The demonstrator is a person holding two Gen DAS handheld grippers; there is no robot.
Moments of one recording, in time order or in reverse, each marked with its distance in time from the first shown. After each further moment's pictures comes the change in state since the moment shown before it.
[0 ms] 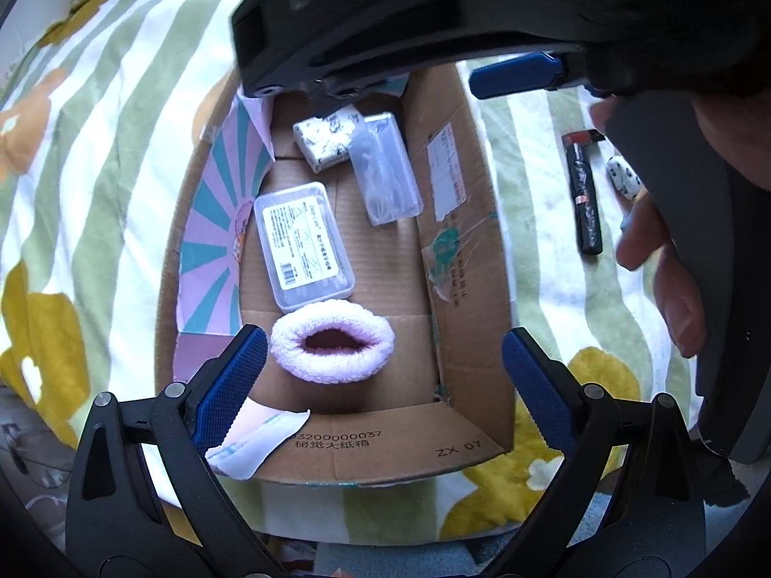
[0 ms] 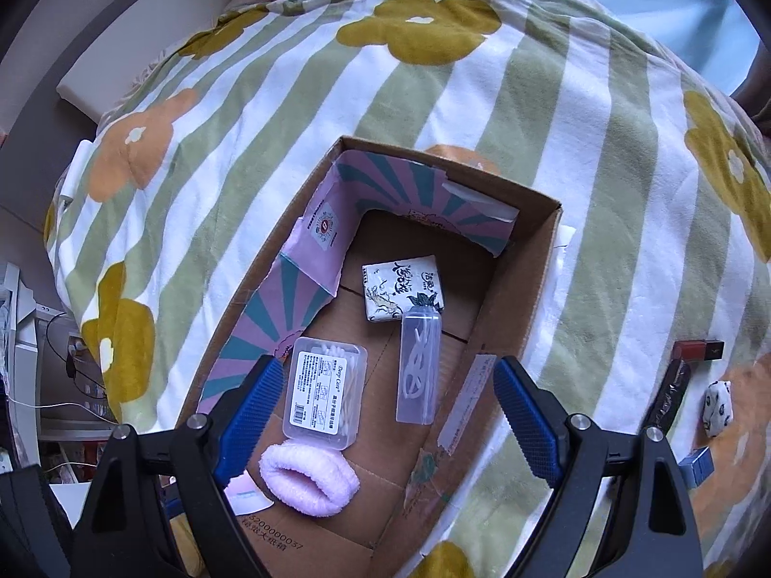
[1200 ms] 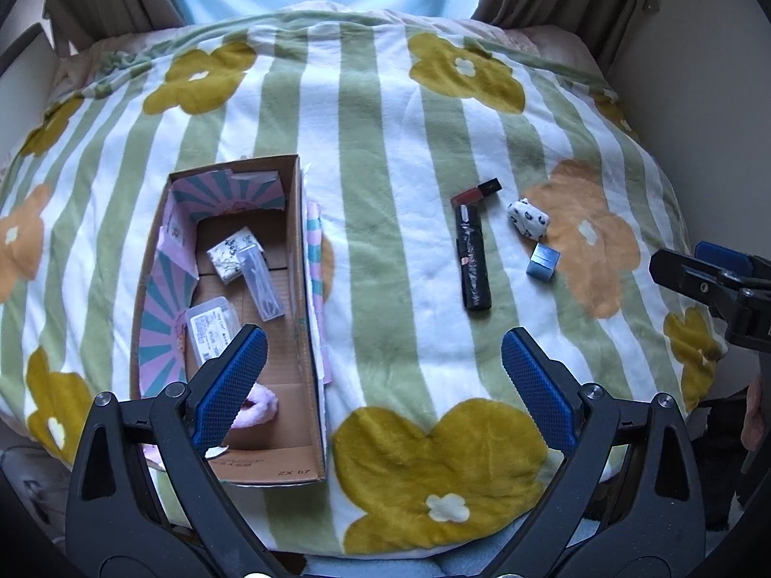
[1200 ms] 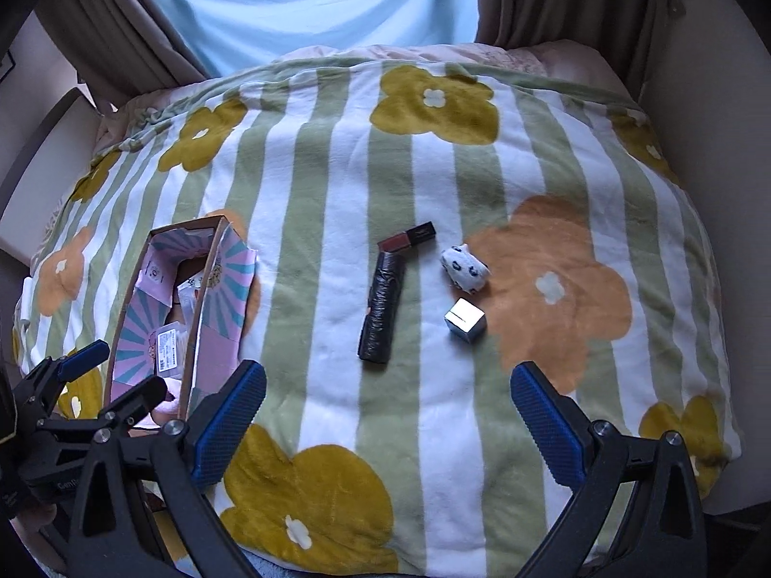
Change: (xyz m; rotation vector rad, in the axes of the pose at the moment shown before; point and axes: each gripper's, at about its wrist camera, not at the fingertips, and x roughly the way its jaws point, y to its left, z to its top) left arm -0.078 -0.138 0.031 0.153 -0.160 -0.009; right arm -0.194 -0.186 -0.177 0.413 -0.175 -0.256
